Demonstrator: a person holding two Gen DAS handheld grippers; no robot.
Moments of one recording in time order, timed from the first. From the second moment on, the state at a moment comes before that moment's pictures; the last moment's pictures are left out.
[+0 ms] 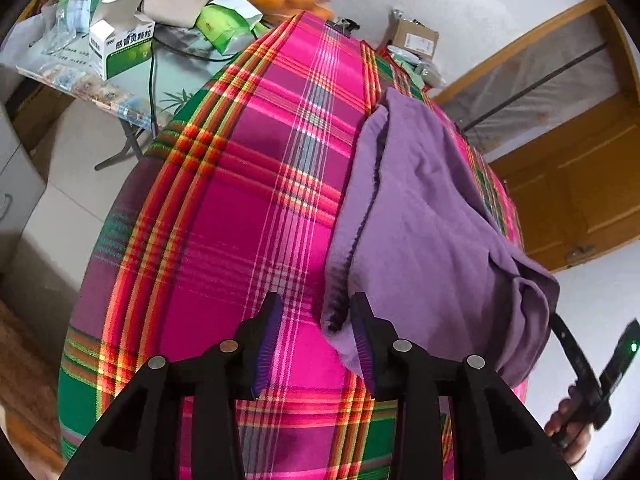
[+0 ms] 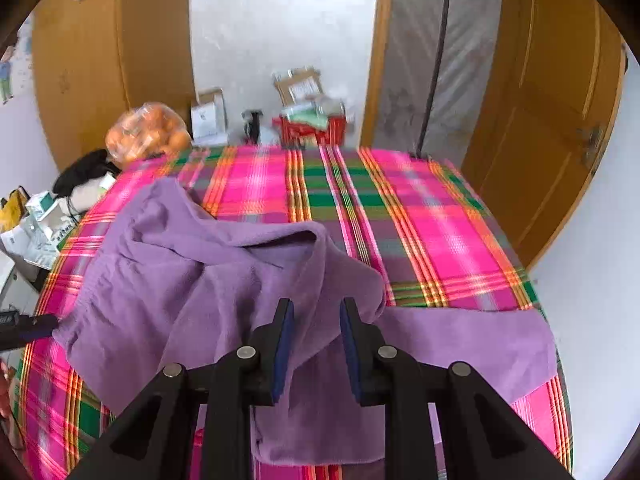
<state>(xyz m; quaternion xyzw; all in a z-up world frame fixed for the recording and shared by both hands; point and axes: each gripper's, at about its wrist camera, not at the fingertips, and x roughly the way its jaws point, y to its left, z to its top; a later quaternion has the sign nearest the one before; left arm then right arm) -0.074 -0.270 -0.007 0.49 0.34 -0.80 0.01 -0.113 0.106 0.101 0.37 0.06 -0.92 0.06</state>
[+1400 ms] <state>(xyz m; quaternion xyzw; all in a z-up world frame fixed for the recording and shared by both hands) -0.068 -0.245 0.004 0.48 0.35 -0.81 -0.03 -0.037 -0.053 0.017 0.39 0.16 -0.85 0.32</state>
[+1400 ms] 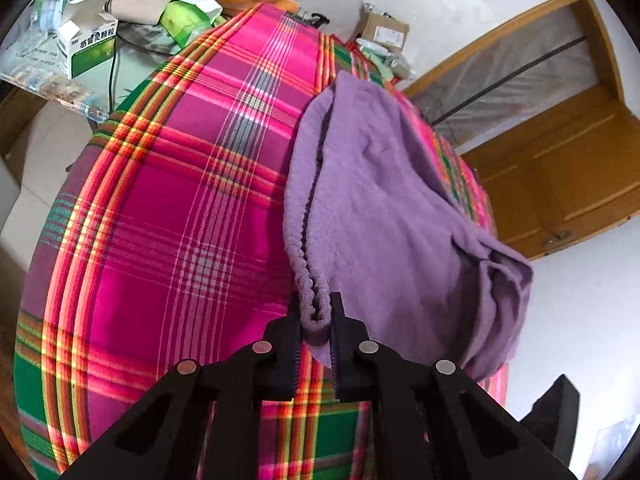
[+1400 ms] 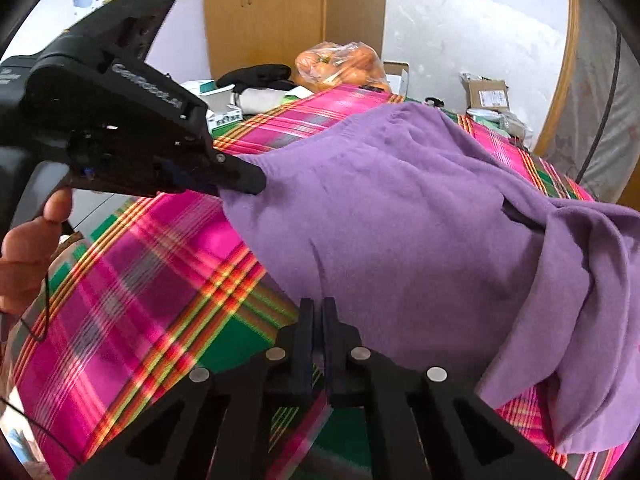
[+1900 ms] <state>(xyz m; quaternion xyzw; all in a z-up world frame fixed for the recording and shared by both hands) -0.013 -0.237 0.017 0.45 0.37 -0.81 -0.05 0.021 -0.033 0.045 0.38 0.15 -0.84 0.36</state>
